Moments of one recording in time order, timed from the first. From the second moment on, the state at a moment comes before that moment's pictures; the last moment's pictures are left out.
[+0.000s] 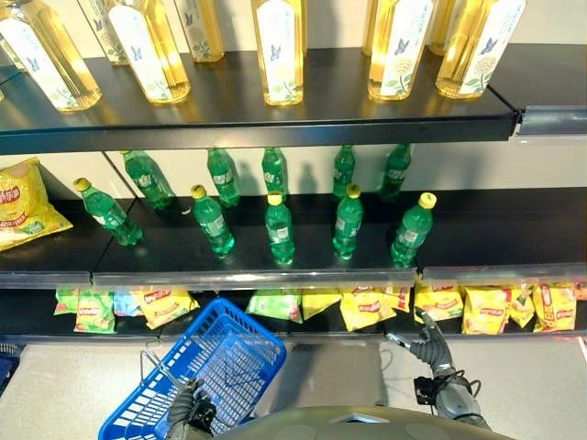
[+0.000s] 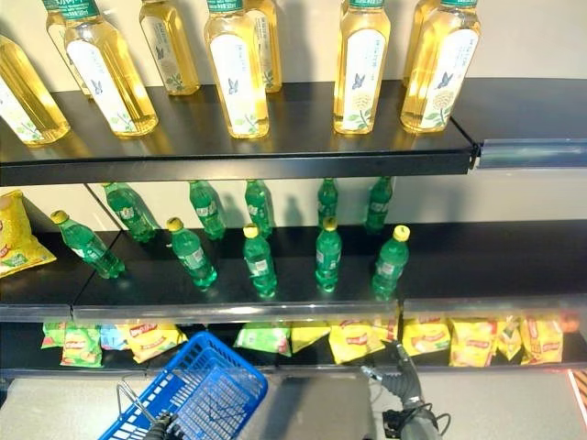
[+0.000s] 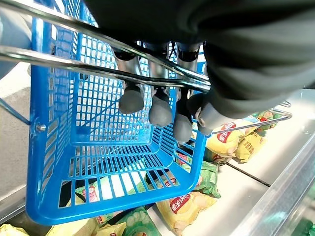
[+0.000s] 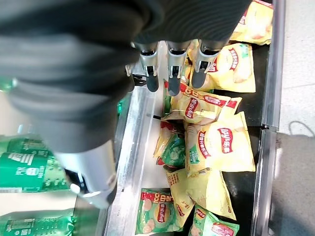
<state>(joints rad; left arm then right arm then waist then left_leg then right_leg) 0.12 0.07 0.18 1.09 -0.92 -0.30 0.03 0.28 -0.26 0.15 0.53 0.06 -0.26 -0.22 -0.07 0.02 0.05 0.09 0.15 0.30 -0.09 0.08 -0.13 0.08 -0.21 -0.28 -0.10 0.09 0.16</state>
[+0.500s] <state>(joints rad) 0.02 0.08 0.18 1.07 -0.92 -0.32 0.04 0.25 -0.26 0.12 0.53 0.07 -0.27 -0.23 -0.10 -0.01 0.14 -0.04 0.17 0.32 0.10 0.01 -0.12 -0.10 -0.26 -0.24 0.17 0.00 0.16</state>
